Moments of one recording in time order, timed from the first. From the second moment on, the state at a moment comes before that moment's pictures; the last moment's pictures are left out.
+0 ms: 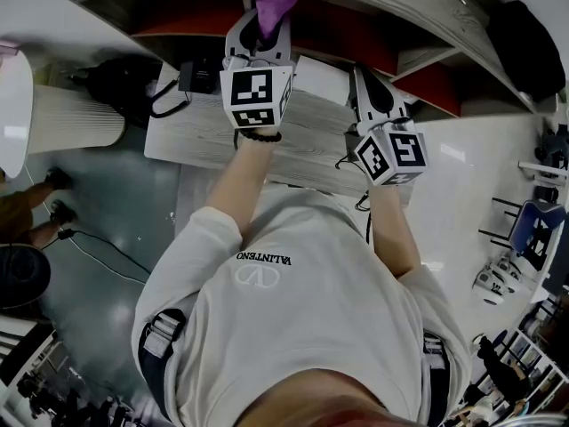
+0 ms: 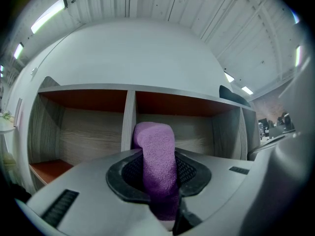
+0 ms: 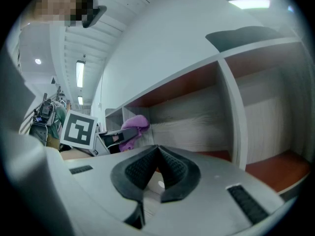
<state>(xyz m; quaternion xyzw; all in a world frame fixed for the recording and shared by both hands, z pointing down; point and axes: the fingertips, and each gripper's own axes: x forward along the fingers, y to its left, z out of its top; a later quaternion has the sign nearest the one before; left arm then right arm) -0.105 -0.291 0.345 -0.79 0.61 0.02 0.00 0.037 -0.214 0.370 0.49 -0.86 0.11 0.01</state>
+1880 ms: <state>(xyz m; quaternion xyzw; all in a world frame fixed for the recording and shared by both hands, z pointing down) -0.102 -0.292 0.428 -0.79 0.61 -0.04 -0.02 0.056 -0.212 0.394 0.51 -0.85 0.12 0.03</state>
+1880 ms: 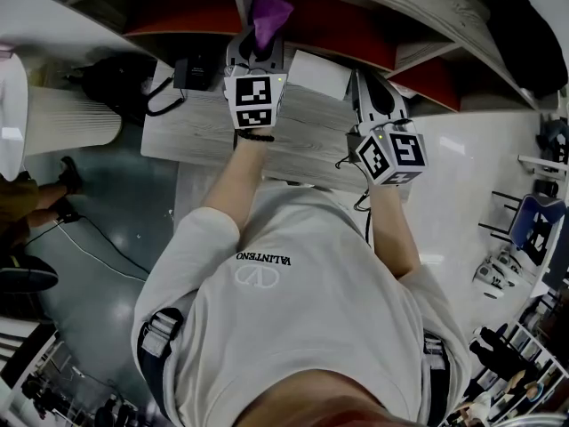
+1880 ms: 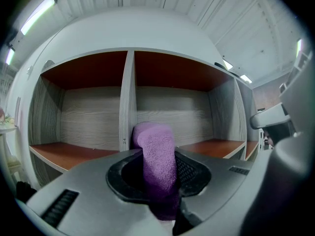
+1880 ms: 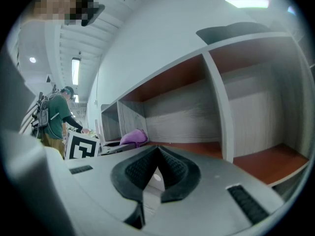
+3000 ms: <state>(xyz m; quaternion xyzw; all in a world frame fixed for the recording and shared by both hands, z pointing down) -0.100 -0.290 0.438 -0.81 0.59 -0.04 0.01 0.088 -0.203 0.388 0.53 -0.84 0.12 0.01</state>
